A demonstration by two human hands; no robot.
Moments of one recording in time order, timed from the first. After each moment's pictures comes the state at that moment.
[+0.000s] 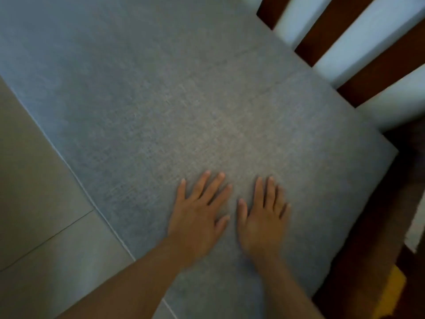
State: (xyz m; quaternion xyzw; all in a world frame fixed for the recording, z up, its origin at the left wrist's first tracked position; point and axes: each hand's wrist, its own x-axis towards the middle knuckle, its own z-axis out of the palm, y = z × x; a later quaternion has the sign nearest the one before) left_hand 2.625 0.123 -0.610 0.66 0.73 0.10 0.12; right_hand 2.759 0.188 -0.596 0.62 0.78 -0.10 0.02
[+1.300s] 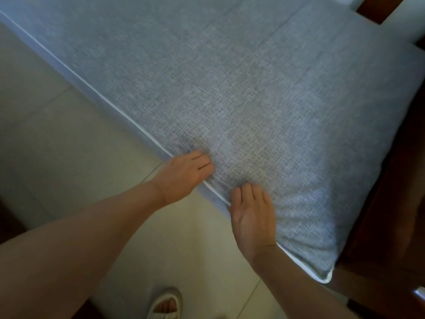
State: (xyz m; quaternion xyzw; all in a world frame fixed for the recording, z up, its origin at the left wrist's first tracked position) left_hand 2.507 0.022 -0.619 0.87 0.47 0.16 0.00; right_hand 2.708 -0.003 -0.609 0.47 0.87 0.09 -0.11
